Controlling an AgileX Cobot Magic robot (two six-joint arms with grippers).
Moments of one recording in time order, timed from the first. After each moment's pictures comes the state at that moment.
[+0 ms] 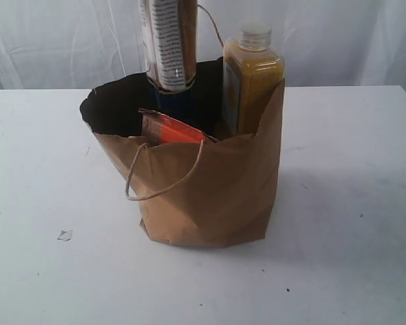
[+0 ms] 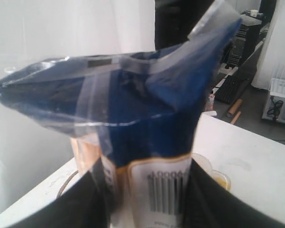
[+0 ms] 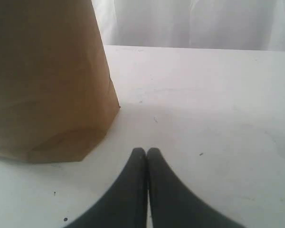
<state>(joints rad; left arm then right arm) -0.51 1.41 -1.52 -0.88 0.56 0.93 0.25 0.01 -0.01 0.00 0.30 0.01</state>
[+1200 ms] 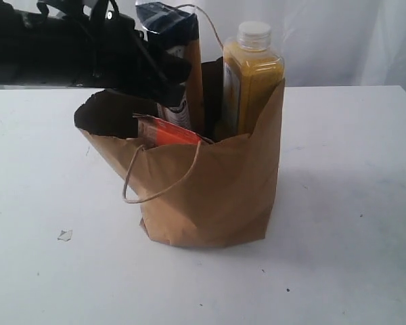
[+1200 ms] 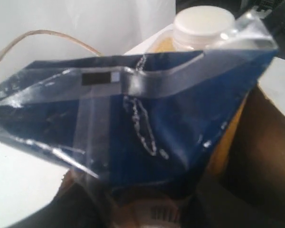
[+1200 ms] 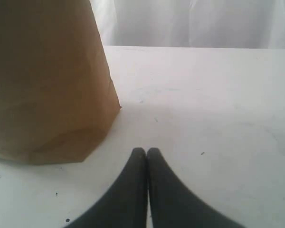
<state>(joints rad) -0.65 1.39 -1.09 -0.89 0.23 1.02 0.25 0.01 -0.01 0.00 0.30 0.02</state>
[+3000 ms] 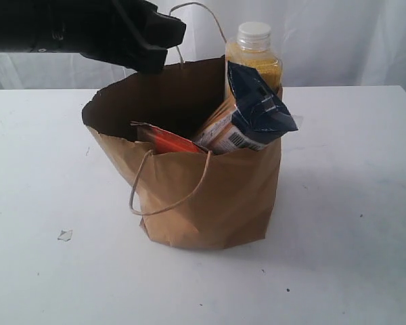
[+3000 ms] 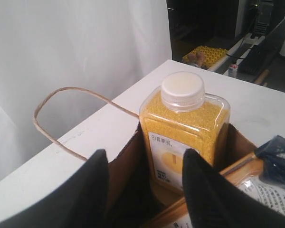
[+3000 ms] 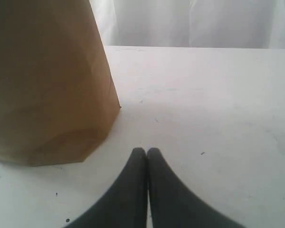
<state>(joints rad) -0.65 1.27 -1.11 -0.86 0.25 1.02 0.25 0.01 -0.01 0.00 0.30 0.02</state>
